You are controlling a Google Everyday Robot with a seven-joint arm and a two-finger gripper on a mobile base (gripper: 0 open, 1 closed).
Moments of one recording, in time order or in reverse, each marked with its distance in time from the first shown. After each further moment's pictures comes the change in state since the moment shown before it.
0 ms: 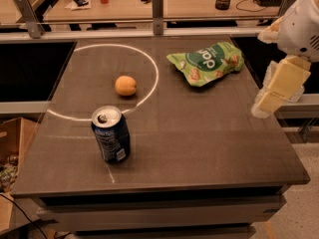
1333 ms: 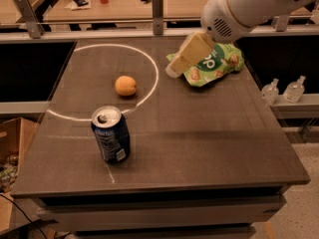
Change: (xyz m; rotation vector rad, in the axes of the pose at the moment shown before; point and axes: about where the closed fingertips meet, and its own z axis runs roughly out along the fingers) arm -0.135 -0.060 0.052 0.176 -0.302 0.183
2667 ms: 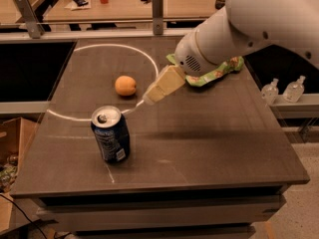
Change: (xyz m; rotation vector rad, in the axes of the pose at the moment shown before) arm 0.007 0.059 0.073 -0.169 -0.046 0.062
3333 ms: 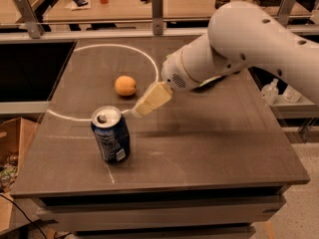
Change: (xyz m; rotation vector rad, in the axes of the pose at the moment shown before) arm 0.008 0.023 0.050 -0.098 -0.052 -0.007
